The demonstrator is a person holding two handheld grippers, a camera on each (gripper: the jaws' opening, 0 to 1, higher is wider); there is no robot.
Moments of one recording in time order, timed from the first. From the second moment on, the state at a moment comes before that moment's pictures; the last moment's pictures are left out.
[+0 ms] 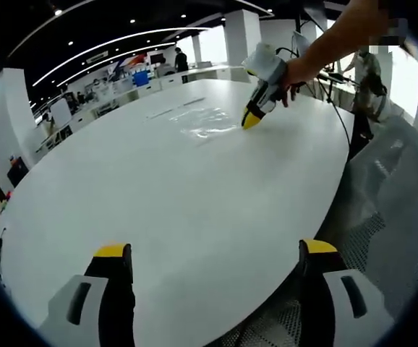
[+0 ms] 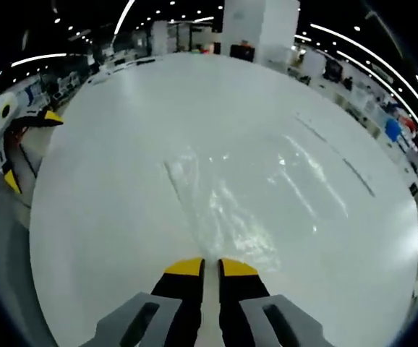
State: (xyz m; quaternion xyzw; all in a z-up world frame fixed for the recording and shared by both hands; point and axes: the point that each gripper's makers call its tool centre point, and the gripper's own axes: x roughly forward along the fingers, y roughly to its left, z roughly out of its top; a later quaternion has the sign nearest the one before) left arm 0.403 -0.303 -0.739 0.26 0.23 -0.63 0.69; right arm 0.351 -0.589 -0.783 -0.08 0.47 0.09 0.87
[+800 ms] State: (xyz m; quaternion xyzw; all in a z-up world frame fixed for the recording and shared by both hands) left arm 0.415 -0.327 -0.717 0.24 0.22 -0.65 0.69; right arm 0.328 -0.521 -0.750 -0.05 0.49 0.21 0.85
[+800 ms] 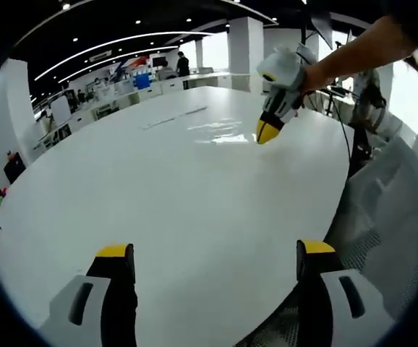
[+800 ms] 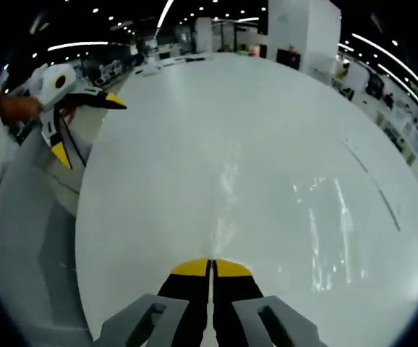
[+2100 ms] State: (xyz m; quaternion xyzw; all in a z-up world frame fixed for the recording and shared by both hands) left arm 0.377 -0.409 -0.696 0.41 0.04 -0.75 0.51; right arm 0.290 -0.455 -0.706 -0.18 0.47 0.33 0.80
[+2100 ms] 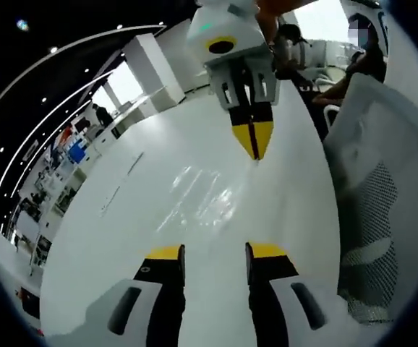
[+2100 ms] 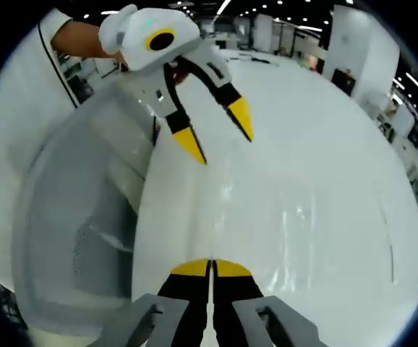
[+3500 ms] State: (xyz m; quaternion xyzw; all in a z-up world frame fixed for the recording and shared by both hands) left arm 0.370 -0.423 -0.686 0.42 0.03 -0.77 0.47; right arm 0.355 -0.416 -0.671 -0.16 0.33 0.27 0.89
